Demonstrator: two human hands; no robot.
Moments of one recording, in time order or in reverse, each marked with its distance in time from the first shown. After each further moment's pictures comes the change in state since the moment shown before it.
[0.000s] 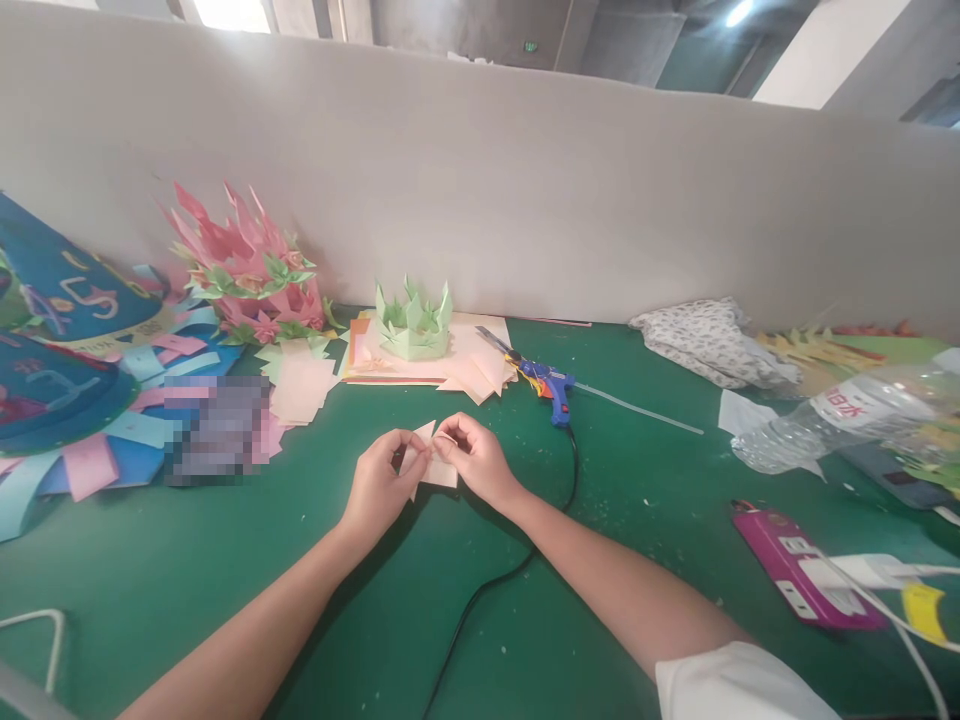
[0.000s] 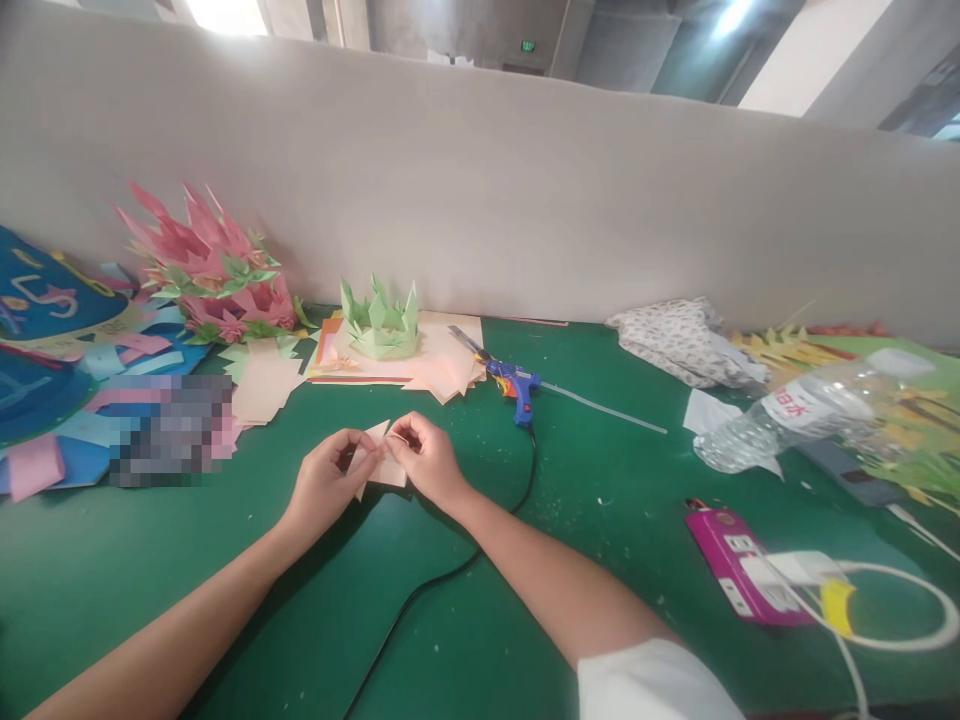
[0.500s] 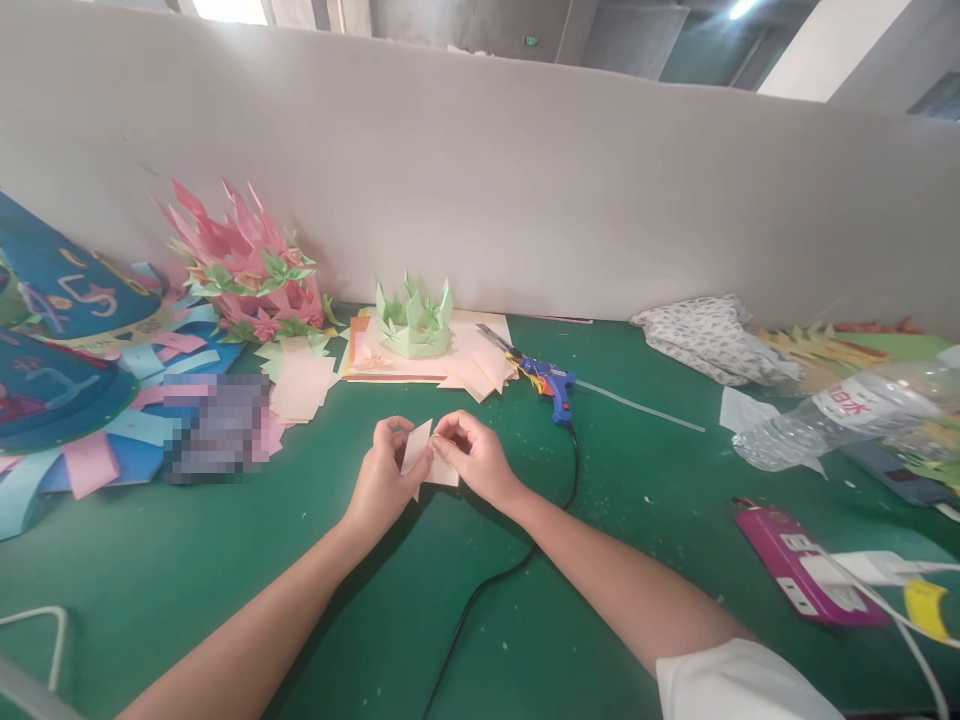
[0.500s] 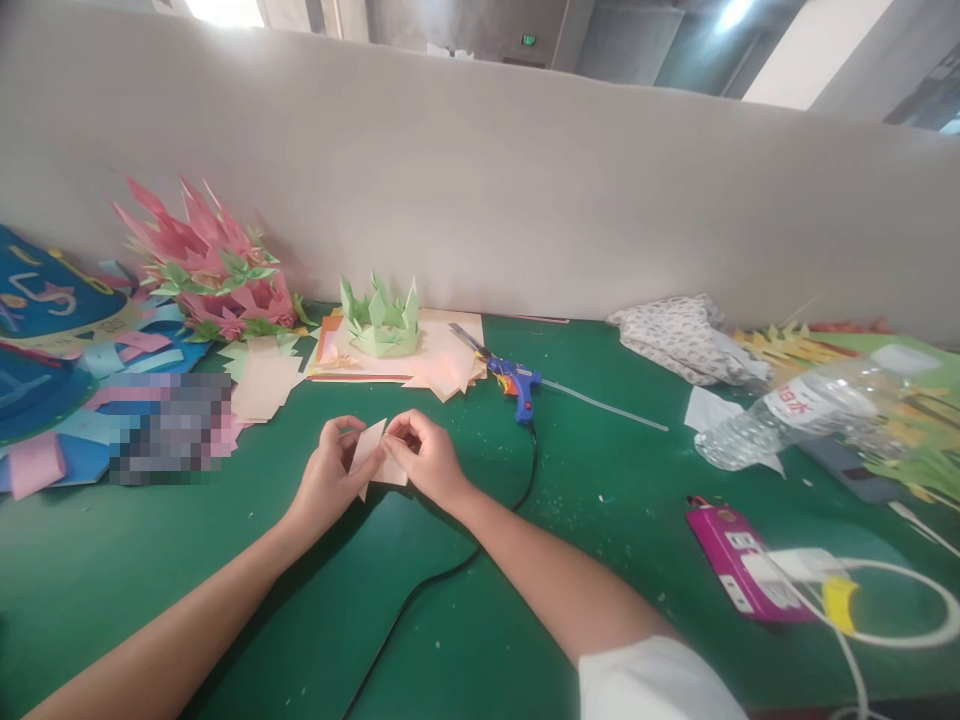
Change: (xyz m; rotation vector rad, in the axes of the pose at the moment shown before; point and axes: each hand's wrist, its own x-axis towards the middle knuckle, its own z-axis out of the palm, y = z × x) left_hand -0.001 -0.002 0.003 -0.138 -0.016 -0.055; right_hand -0.001 -0.003 0.001 -0.011 -0.012 -0.013
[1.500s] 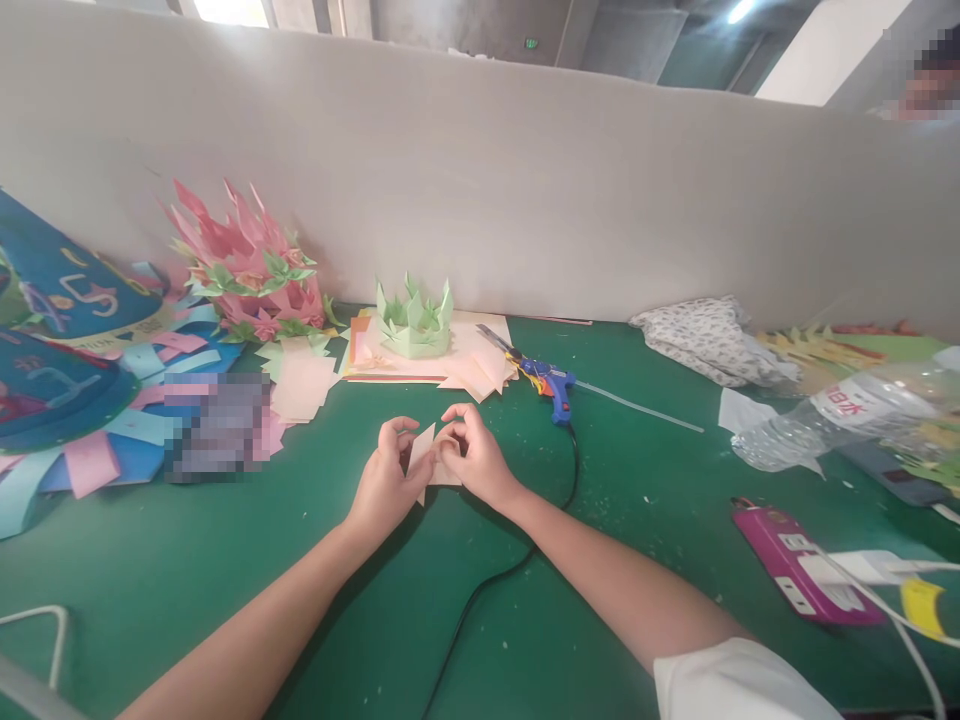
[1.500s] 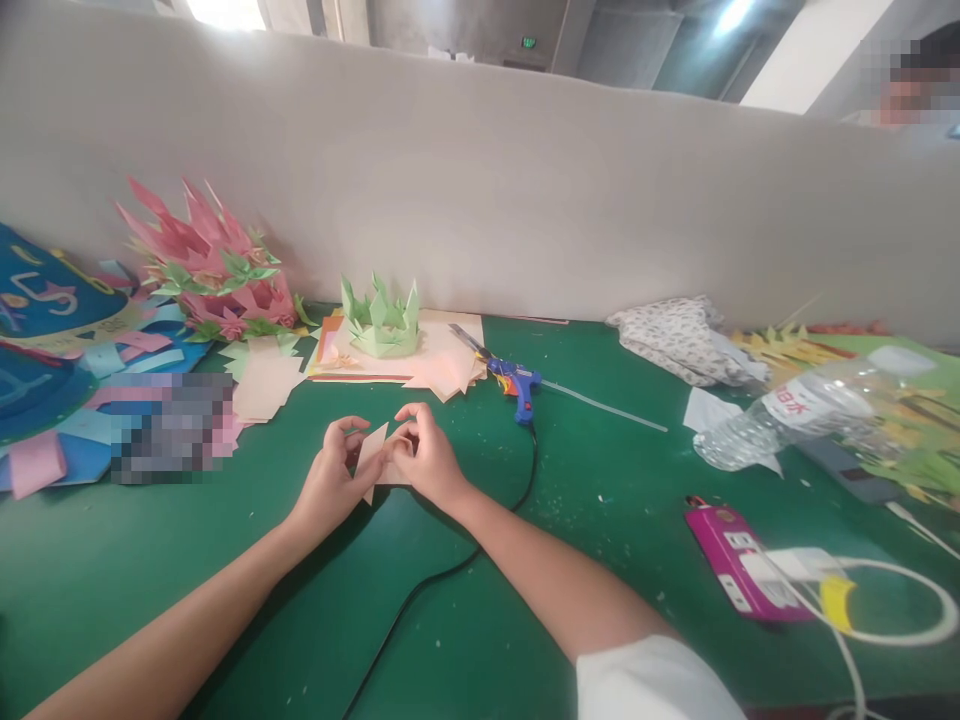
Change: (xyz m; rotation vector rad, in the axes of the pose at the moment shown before) left_hand -0.002 0.000 0.001 0.073 -0.054 0.081; right_hand 0.001 0.007 0.002 -0.037 -0.010 -0.052
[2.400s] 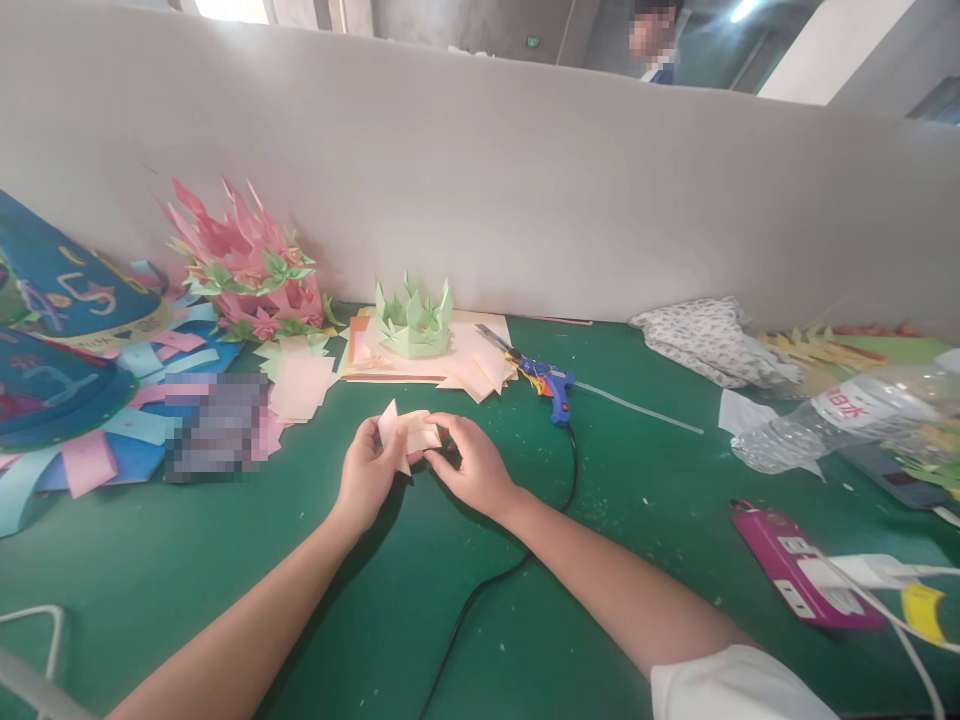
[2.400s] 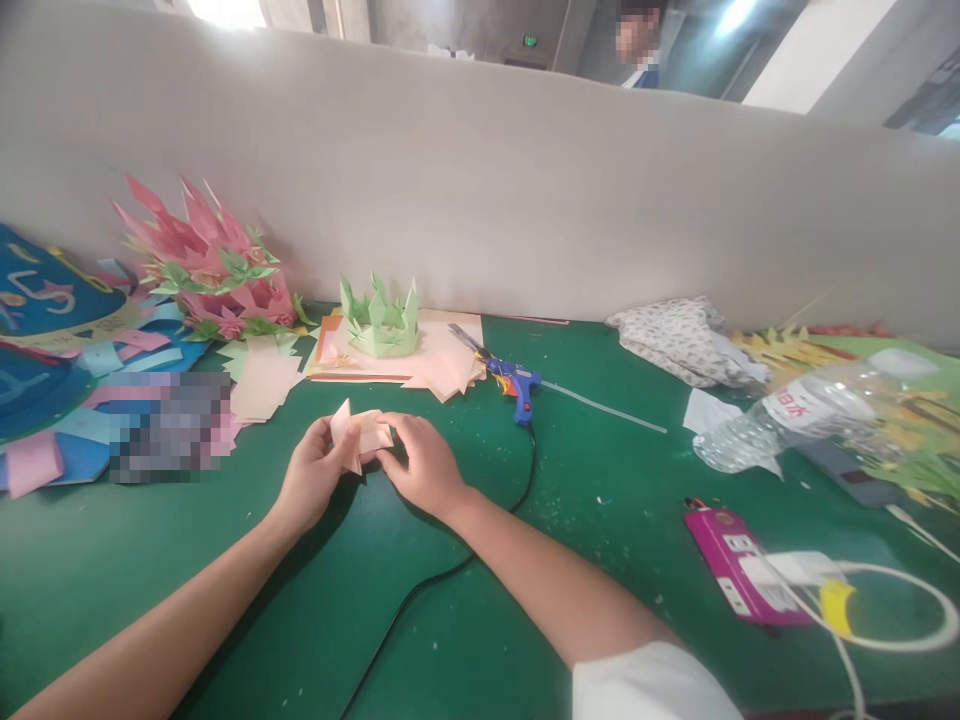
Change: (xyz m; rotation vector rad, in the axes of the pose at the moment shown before) left_hand 0.012 -0.009 -0.002 -0.657 0.157 -0.303; right_hand -0.005 -0.010 -0.005 -0.474 -0.021 -0.291
